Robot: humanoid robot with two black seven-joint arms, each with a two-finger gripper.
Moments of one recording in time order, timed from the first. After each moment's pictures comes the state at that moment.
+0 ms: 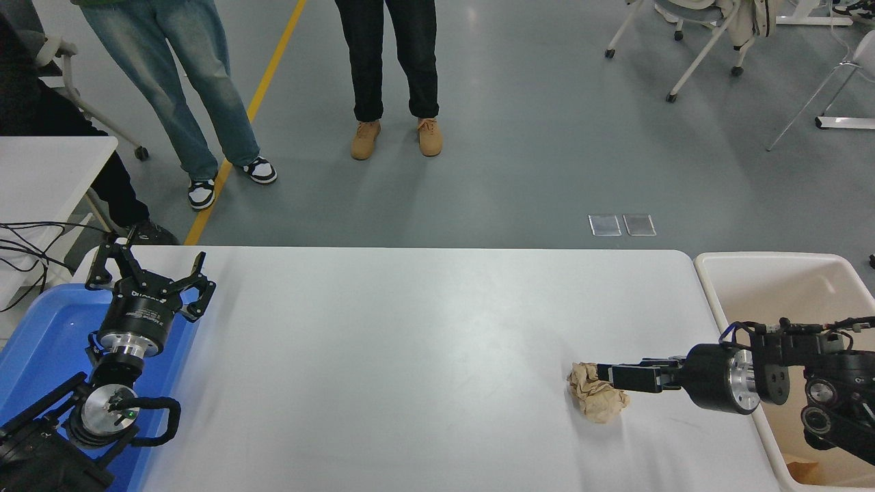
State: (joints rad) left arm -0.36 0.44 -0.97 -0.75 -0.07 -0.48 -0.54; right arm 0.60 -0.81 0.39 1.41 -1.54 0.26 0.13
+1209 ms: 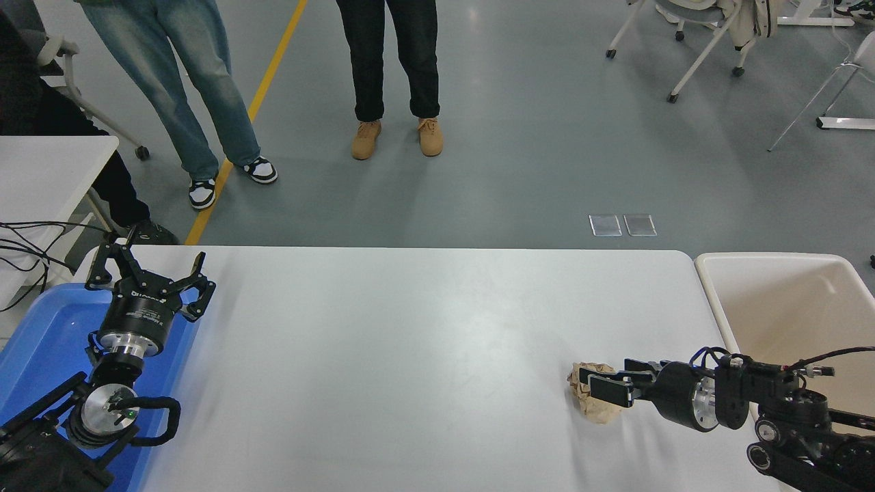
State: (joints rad) left arm -0.36 0.44 -0.97 -0.75 -0.07 -0.48 -0.54; right arm 0.57 -0.67 0.26 1.23 -1.63 -0.06 0.13
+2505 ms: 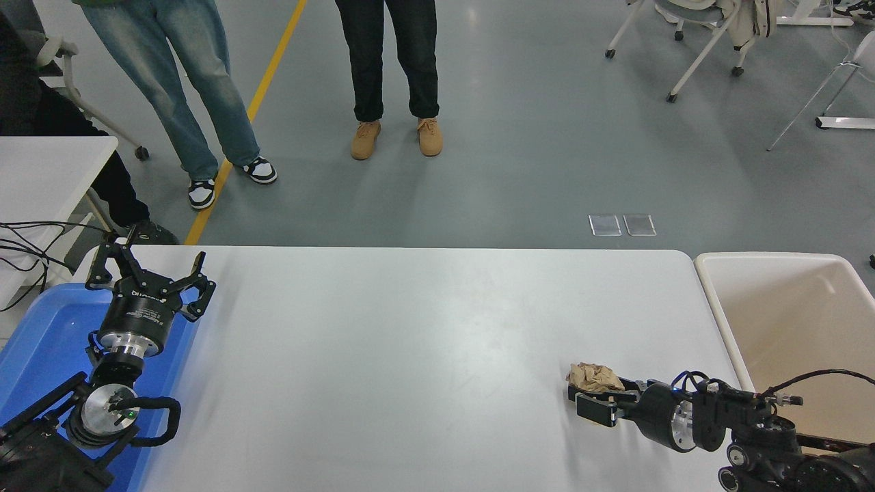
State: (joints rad) left arm -0.36 0.44 -0.97 -0.75 -0.07 -0.48 -0.54; right arm 0.56 -0.54 0.18 1.09 -1.62 -0.16 0.13
